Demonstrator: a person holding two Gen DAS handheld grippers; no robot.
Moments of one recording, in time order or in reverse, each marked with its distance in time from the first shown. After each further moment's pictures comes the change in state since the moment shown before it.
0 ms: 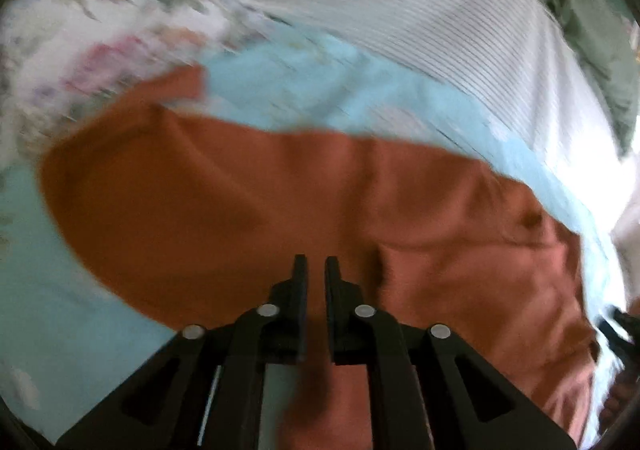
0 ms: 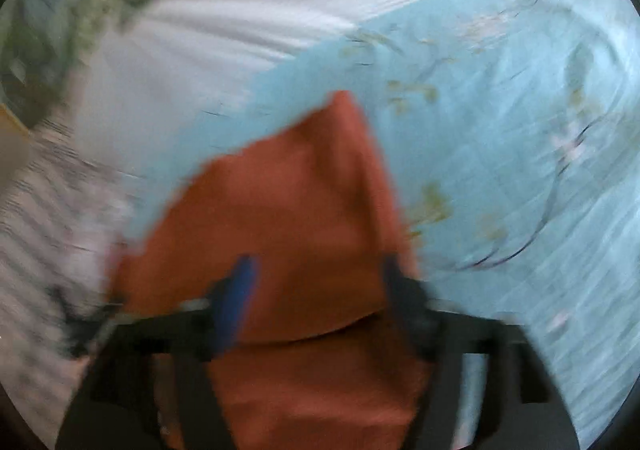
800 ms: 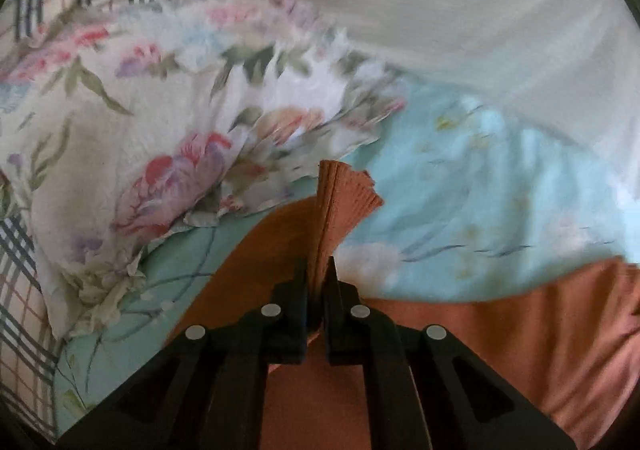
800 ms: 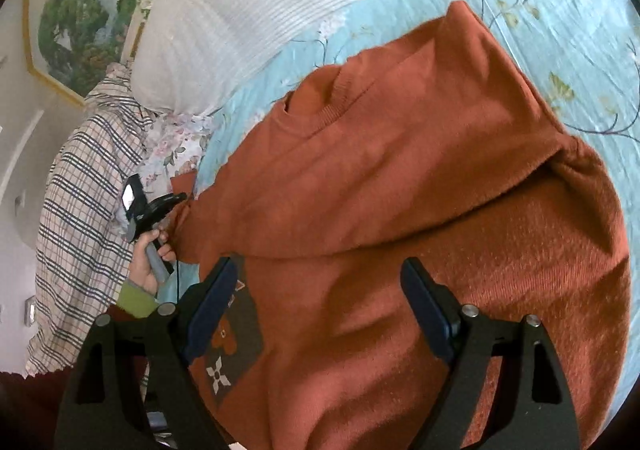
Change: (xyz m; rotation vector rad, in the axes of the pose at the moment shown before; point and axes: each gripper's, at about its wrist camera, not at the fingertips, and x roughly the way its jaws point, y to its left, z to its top) left arm 0.047 0.076 0.114 0.060 -0.079 0.240; right arm 0.039 0.065 -0.062 -0.060 0.159 0.109
